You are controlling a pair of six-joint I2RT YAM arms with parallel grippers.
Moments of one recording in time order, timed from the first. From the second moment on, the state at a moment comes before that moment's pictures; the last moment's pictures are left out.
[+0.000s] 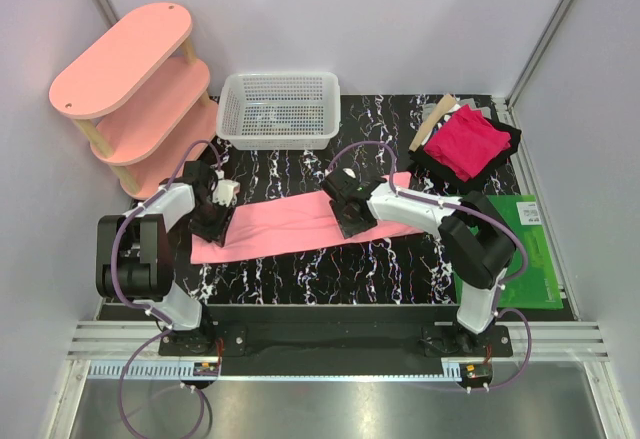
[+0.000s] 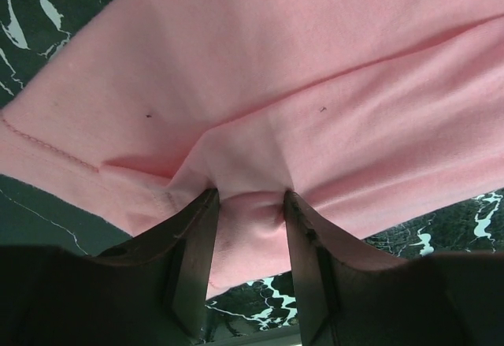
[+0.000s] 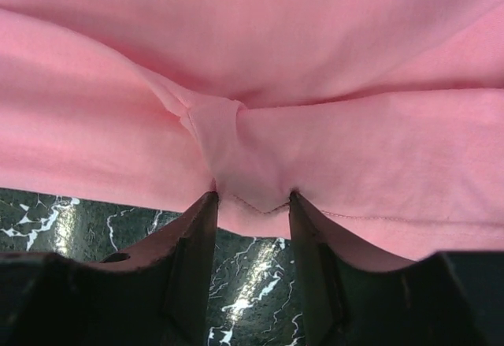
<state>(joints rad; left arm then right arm) 0.03 1.58 0.89 -0.72 0.12 0.37 0.81 1.84 1.26 -0.65 0.24 0.36</state>
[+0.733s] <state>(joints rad) 0.06 1.55 0.86 -0.67 0.12 0.41 0.83 1.88 1.41 -0.73 0.32 0.34</state>
